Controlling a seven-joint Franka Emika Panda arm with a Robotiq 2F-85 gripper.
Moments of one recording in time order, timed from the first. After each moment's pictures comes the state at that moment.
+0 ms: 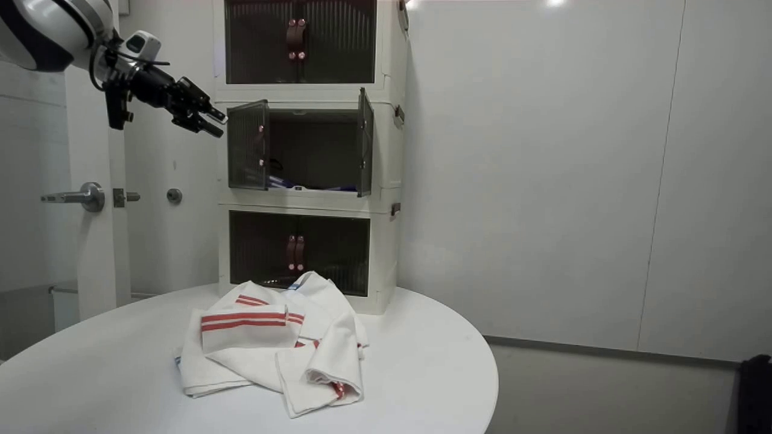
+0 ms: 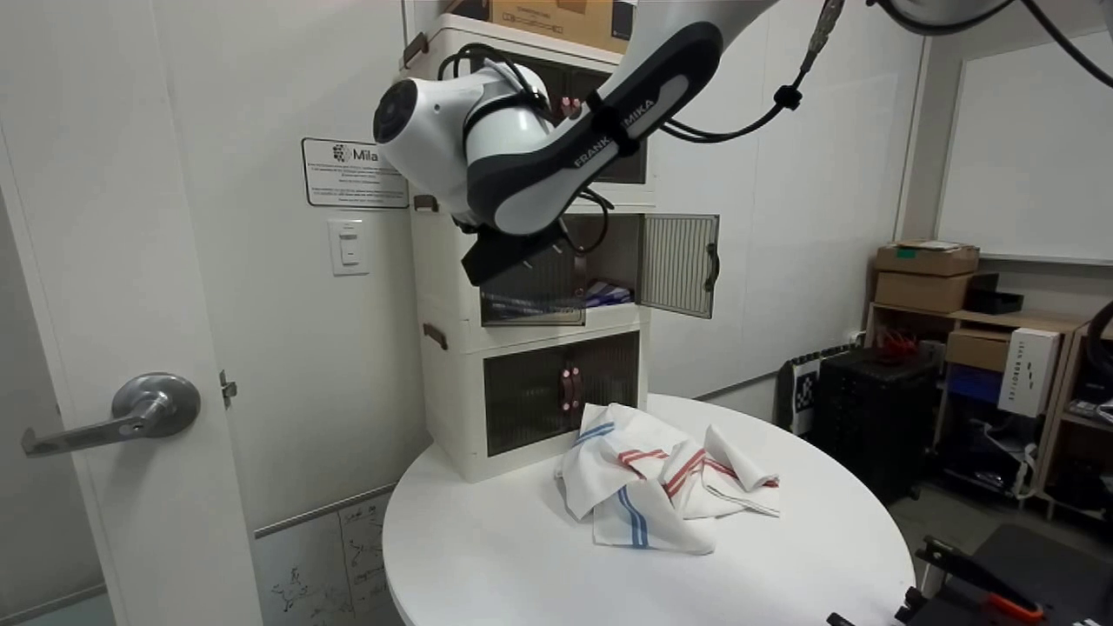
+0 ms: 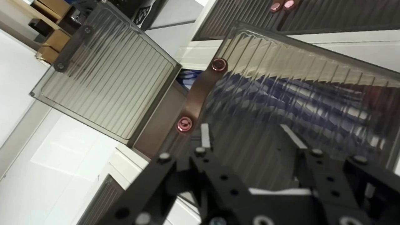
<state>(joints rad) 0.32 0.43 0.20 -1.61 -1.23 1.80 1.44</state>
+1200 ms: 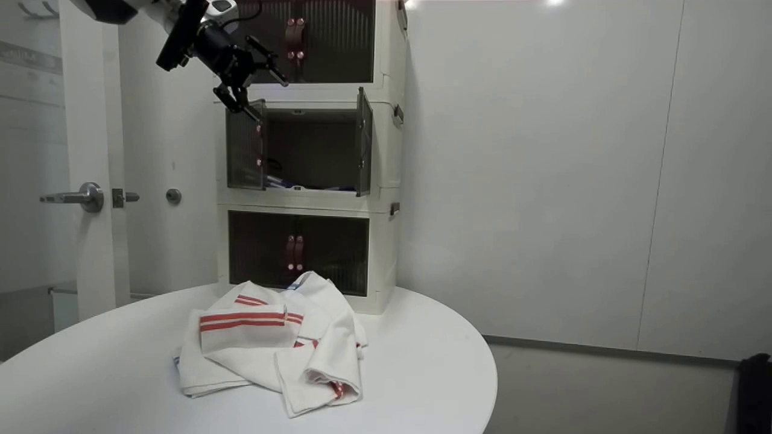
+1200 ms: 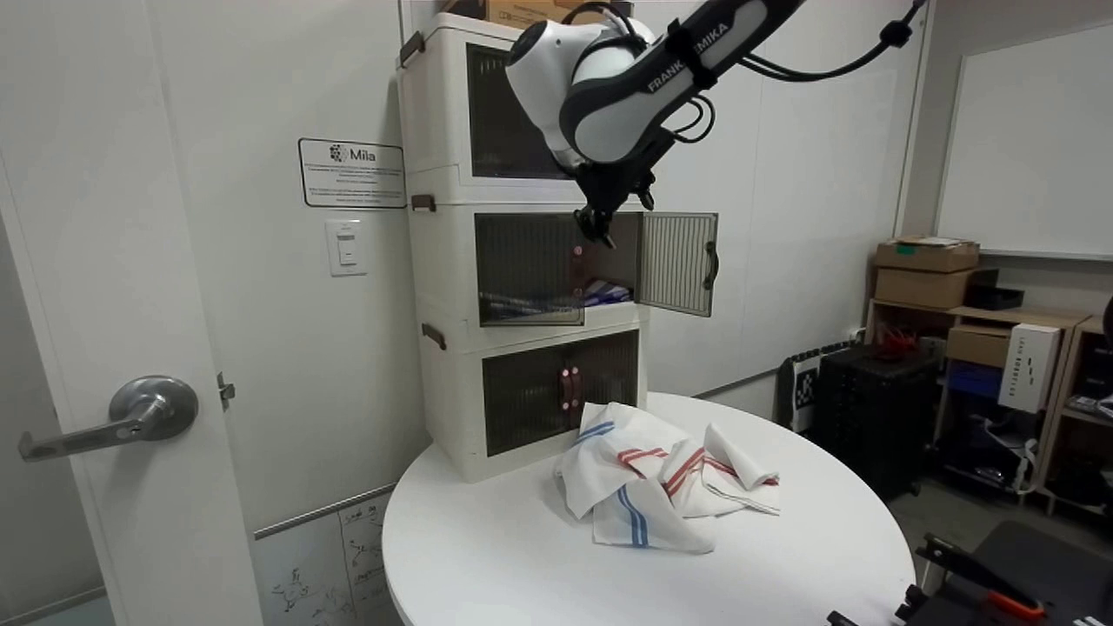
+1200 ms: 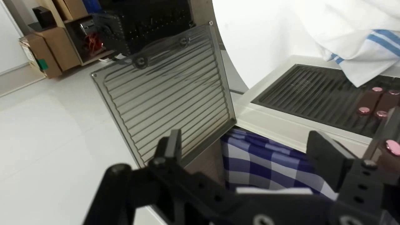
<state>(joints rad) 0.13 0.21 0.11 -1.74 -0.95 1.89 0.68</state>
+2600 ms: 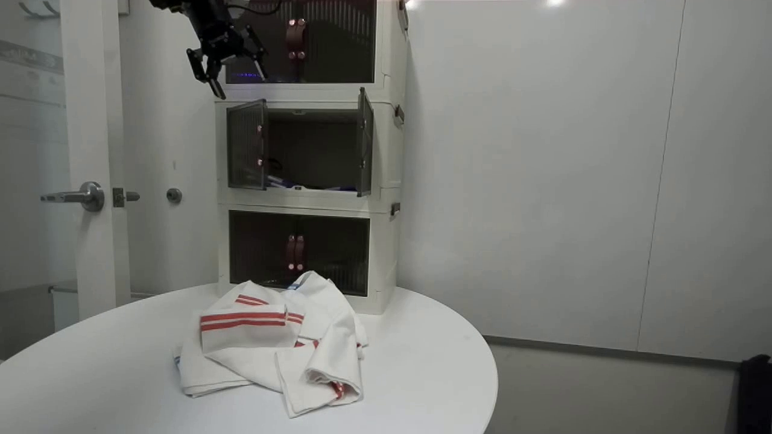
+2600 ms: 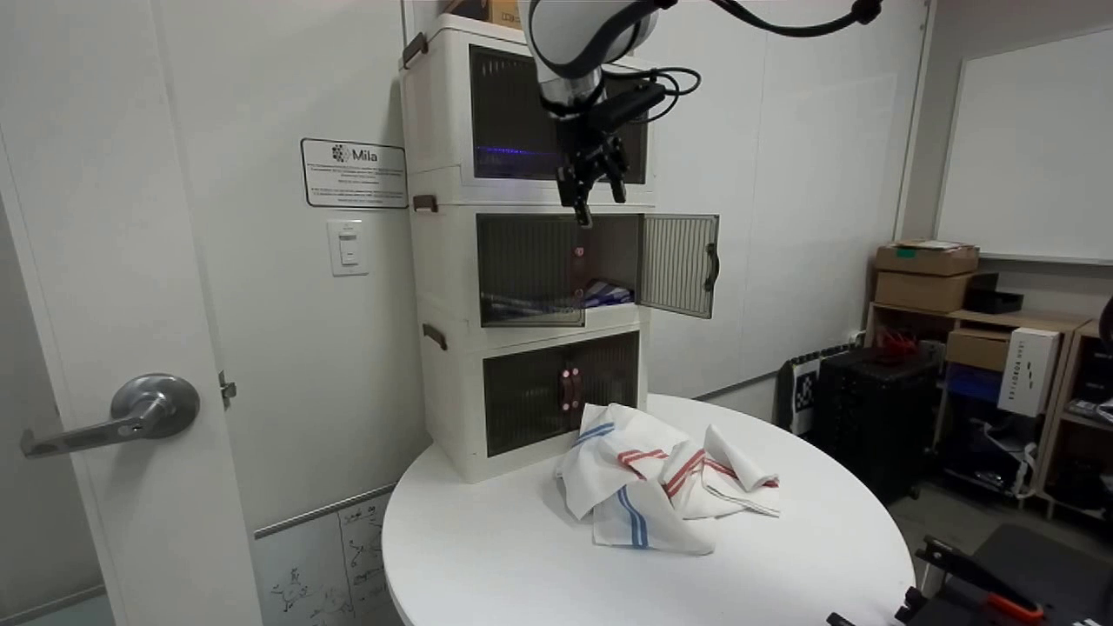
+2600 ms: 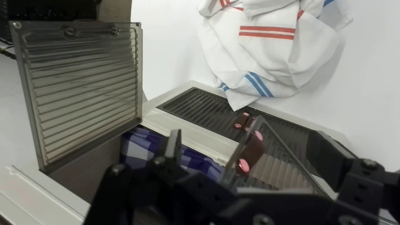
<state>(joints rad) 0.14 0.25 0.09 -1.50 -0.49 1.77 0.11</state>
